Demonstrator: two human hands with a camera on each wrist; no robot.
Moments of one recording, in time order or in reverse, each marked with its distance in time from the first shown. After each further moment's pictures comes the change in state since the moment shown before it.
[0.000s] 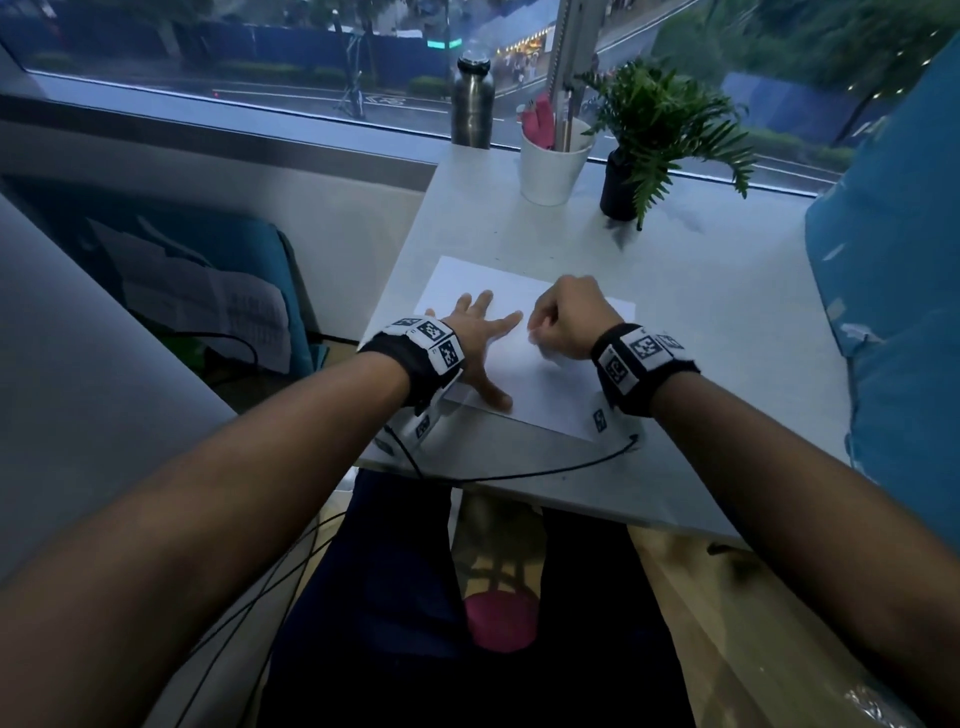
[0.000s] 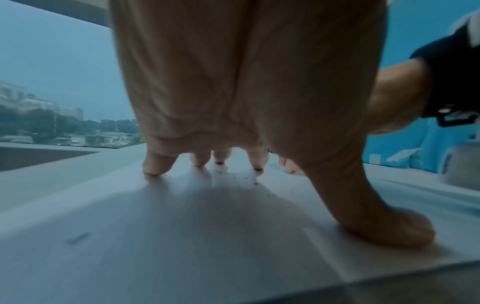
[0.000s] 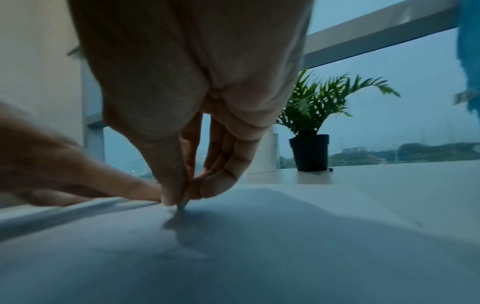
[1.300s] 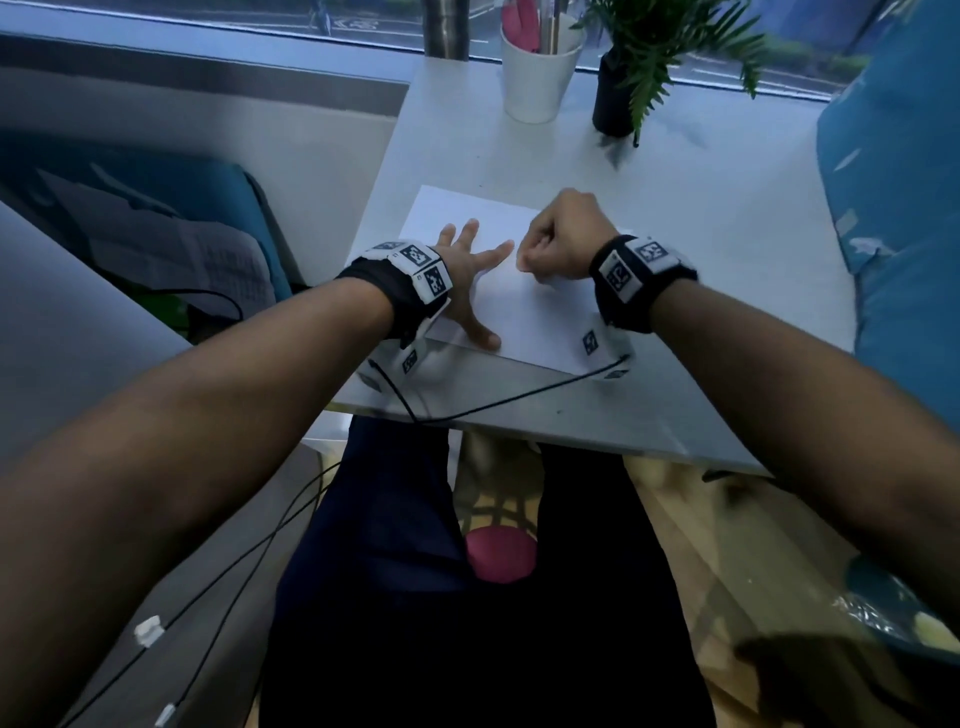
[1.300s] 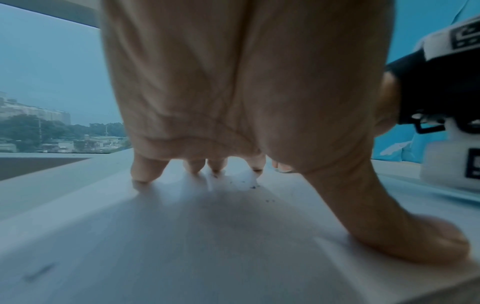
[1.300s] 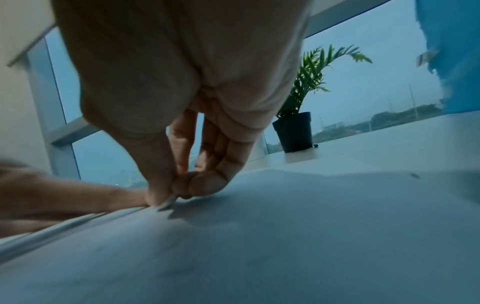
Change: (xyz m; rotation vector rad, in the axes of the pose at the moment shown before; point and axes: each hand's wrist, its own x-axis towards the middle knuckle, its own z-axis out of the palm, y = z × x) left_hand -0.003 0.008 -0.011 0.057 -0.075 -0.025; right_hand 0.003 0.007 -0.008 0.127 0.006 0.010
